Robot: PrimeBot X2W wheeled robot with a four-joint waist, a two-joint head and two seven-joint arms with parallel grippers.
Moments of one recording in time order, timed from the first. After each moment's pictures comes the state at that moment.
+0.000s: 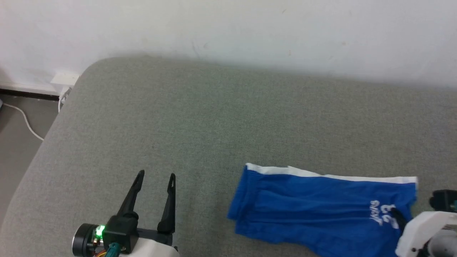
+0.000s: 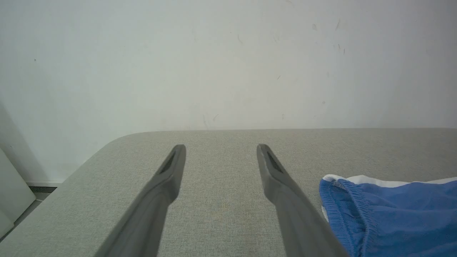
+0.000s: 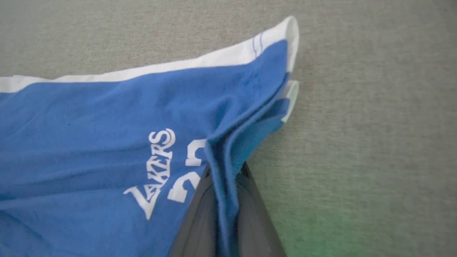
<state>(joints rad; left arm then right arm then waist) 0.09 0.09 -0.13 -0.04 -0.05 -0.01 -0.26 -0.06 -0.28 -0.04 0.44 0.49 0.14 0.30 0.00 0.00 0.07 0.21</state>
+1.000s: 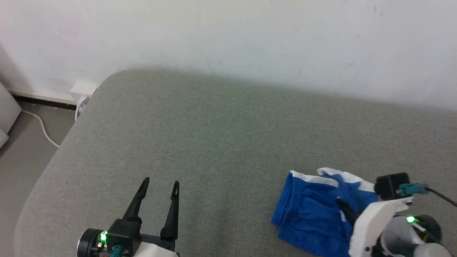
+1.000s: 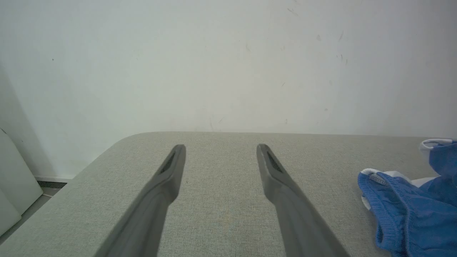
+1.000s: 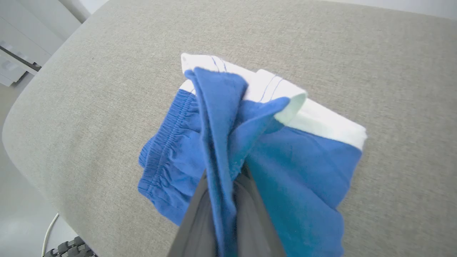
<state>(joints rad) 0.11 0.07 -0.11 0.00 -0.04 -0.06 -0.26 0.04 -0.17 0.04 -0.03 0.39 0.13 0.58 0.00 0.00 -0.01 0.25</state>
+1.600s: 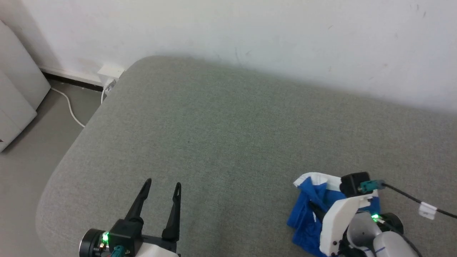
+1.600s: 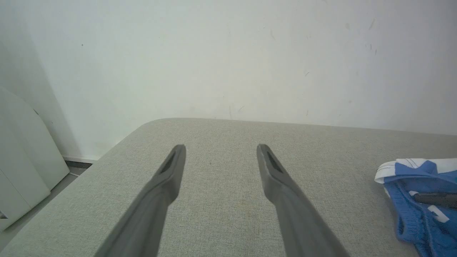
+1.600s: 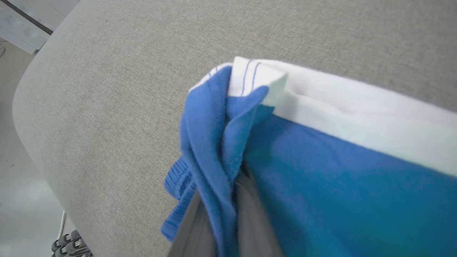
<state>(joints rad) 0.11 0.06 -0.11 0.01 -0.04 -0.07 -0.26 -0.11 -0.07 0.14 0.28 0.36 0.13 0.46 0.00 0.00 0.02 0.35</state>
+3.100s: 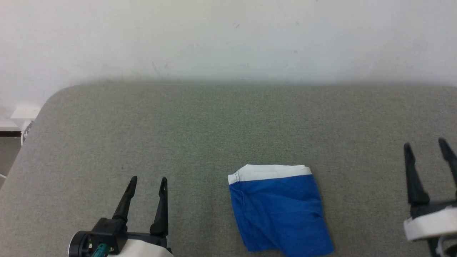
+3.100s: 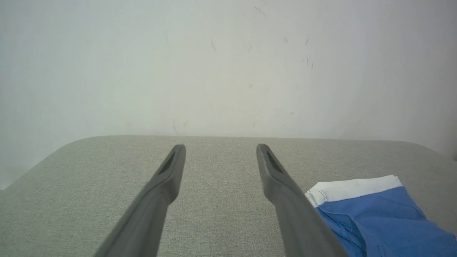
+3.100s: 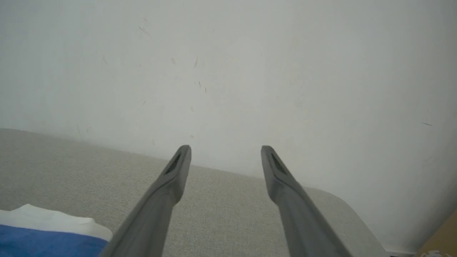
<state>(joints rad) 0.10 0.05 -0.05 0.00 -0.11 -0.07 -0.26 0.02 -0.25 -0.12 -0.04 0.08 0.13 -0.19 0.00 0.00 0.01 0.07</state>
